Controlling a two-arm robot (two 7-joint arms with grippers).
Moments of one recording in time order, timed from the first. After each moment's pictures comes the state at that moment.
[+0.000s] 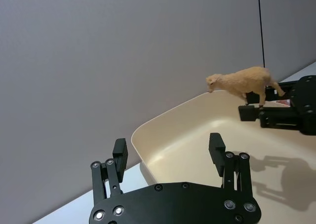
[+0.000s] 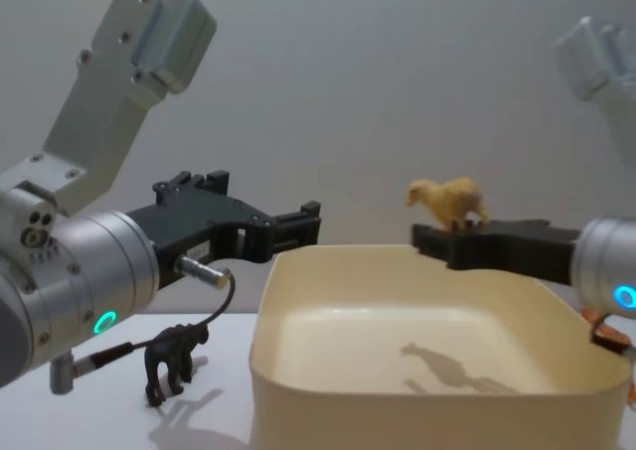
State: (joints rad) left arm -0.24 0.38 0.45 -1.63 -0.20 0.01 -0.01; right arm 0.30 0.14 -0.28 -1.46 0.20 0.20 0.26
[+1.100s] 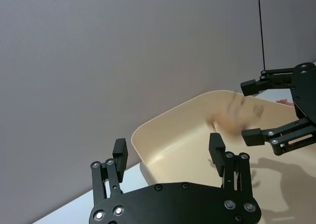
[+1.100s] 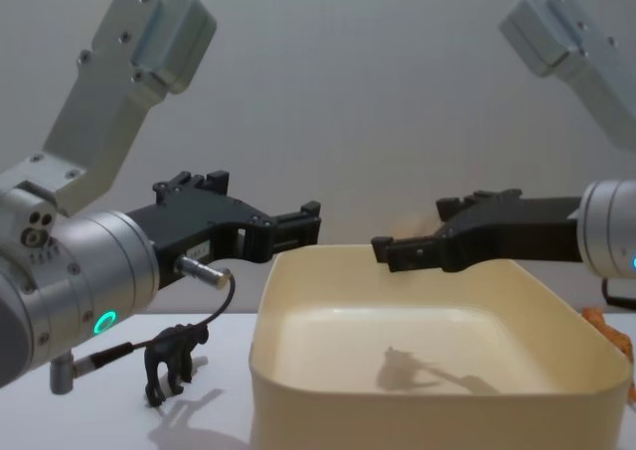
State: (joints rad) left arm -0.24 0.38 0.45 -1.63 -0.20 0.01 -0.01; right arm 0.36 0.18 -0.29 -1.49 -0.02 0.24 0.50
